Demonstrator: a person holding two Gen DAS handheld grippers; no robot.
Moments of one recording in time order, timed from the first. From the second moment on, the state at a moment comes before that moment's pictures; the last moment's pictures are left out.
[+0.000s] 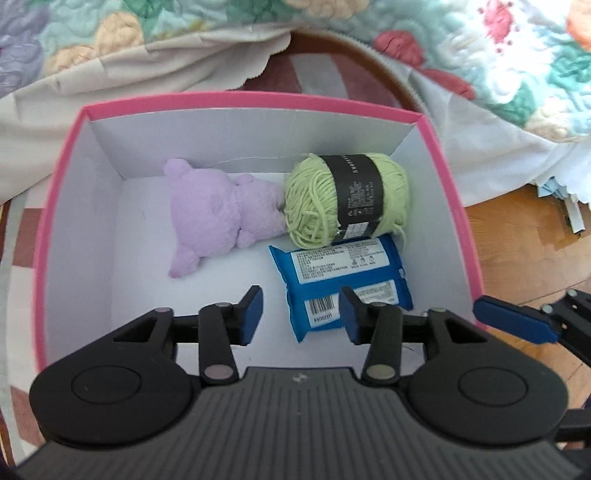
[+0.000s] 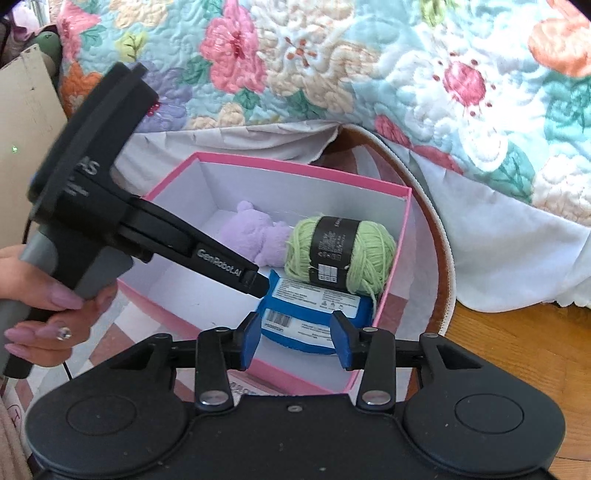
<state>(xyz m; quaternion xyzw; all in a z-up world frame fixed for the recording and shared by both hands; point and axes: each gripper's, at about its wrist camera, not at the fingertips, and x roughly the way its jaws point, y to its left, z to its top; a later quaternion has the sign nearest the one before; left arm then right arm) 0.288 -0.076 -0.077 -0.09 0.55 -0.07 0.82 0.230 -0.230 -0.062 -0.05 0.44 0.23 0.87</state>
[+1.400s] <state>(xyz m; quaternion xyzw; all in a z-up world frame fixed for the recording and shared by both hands) 0.114 -0.045 0.049 -0.02 0.50 -0.02 0.86 0.098 -0.222 0.025 -0.10 0.36 0.34 0.86</state>
